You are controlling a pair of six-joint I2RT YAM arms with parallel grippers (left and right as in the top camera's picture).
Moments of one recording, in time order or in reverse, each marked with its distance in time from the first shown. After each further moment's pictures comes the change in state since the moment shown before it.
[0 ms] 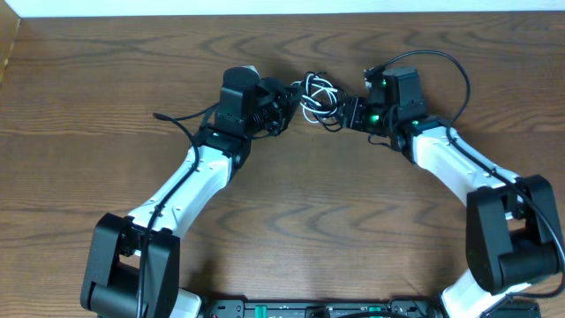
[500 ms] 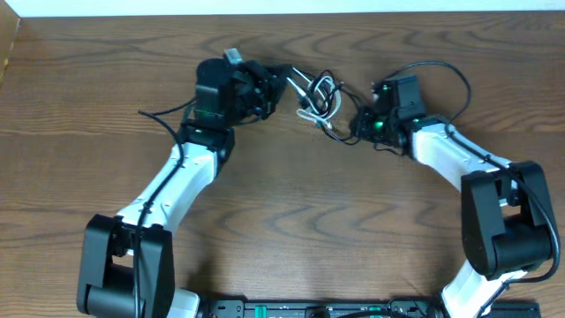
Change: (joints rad) left arm 0.107 -0.003 -0.002 0.176 0.104 -0.060; right arm -0.054 0.065 0.002 -0.143 0.085 -0.014
